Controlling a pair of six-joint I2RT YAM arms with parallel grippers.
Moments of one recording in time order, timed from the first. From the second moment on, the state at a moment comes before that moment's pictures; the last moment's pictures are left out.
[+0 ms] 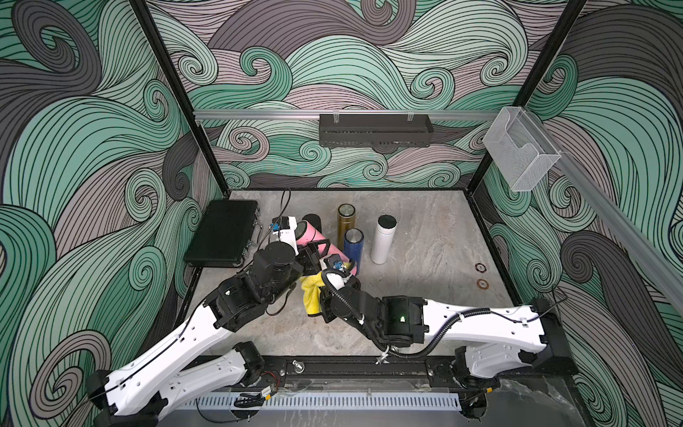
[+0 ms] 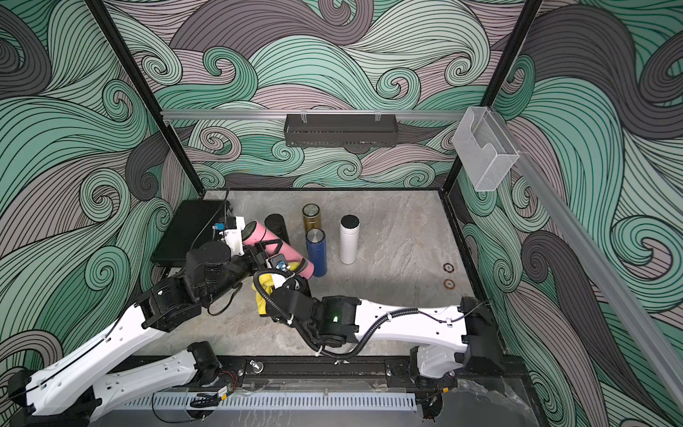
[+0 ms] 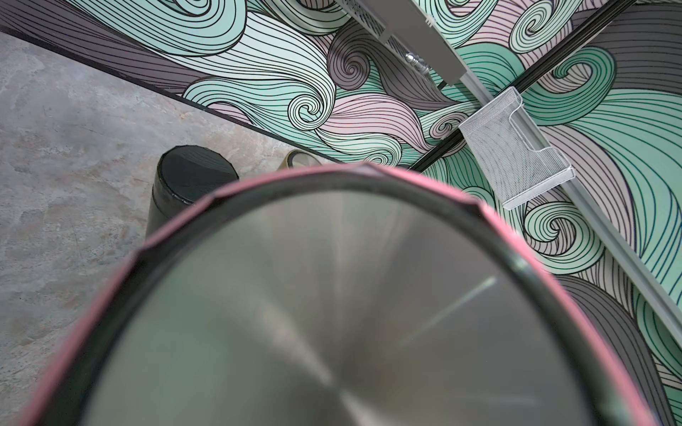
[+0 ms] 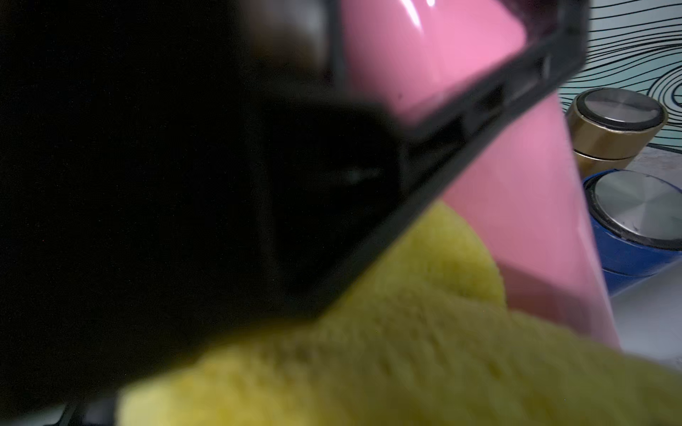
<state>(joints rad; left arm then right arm) -0.85 0.86 1.02 -0.53 -0.32 -0.81 1.43 1.46 1.22 -0.32 0.66 0.53</state>
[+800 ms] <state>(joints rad) -0.85 0.80 0.99 -0.66 -0.39 -0.46 1.39 1.10 1.11 -0.71 0.37 0.62</state>
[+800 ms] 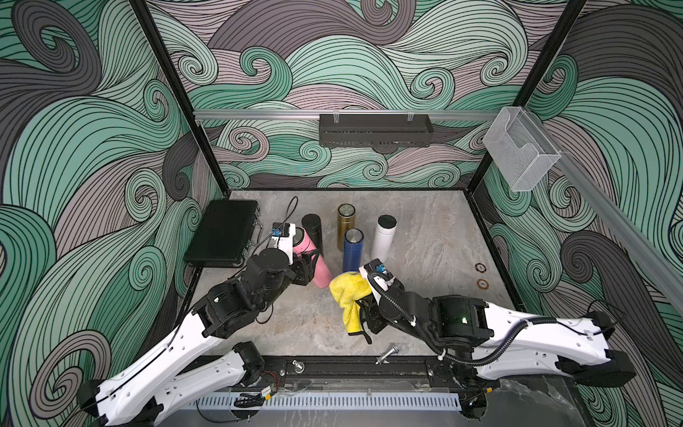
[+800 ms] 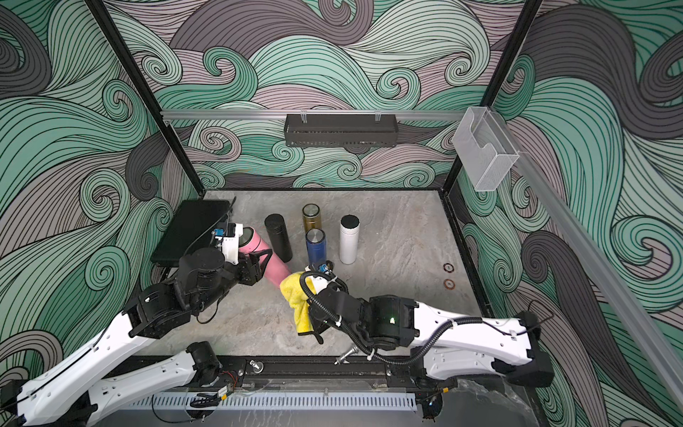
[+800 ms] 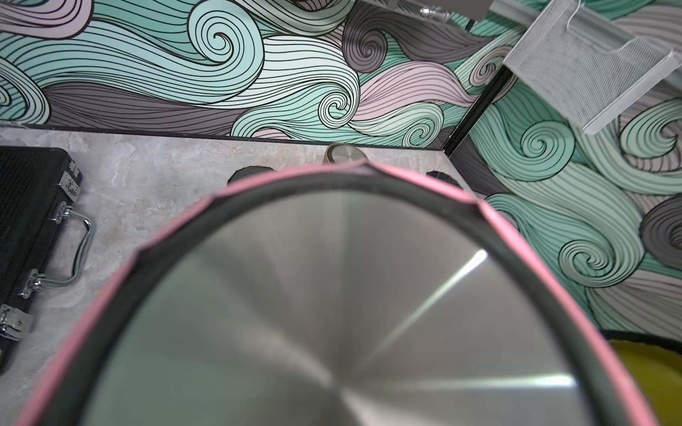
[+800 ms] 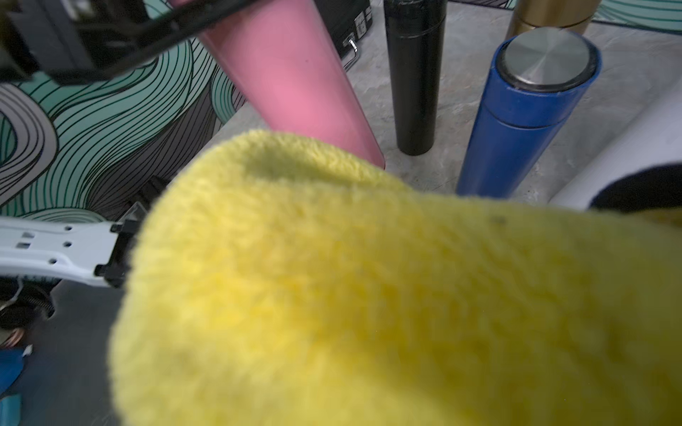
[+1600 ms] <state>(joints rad) -0.85 0.83 0.51 -0.19 -0.34 -0.20 1.06 1.14 1.28 -0.86 0.10 0.56</state>
